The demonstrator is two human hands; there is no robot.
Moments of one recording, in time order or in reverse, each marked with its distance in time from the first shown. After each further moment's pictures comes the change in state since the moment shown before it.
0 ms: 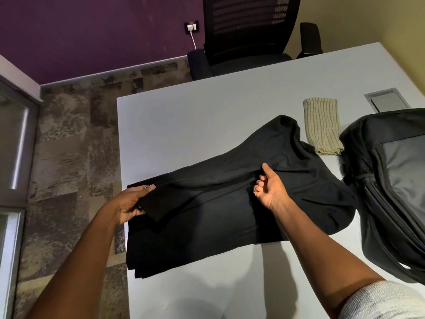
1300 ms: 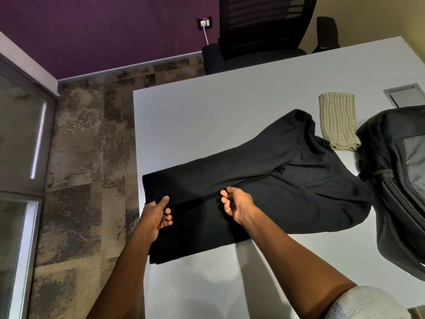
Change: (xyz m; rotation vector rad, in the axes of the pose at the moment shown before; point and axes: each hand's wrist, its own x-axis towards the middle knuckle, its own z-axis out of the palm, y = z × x) left_hand -0.011 -0.080 0.025 -0.159 0.228 0.053; right_hand -0.035 0.124 0.042 -0.389 -0.024 0.171
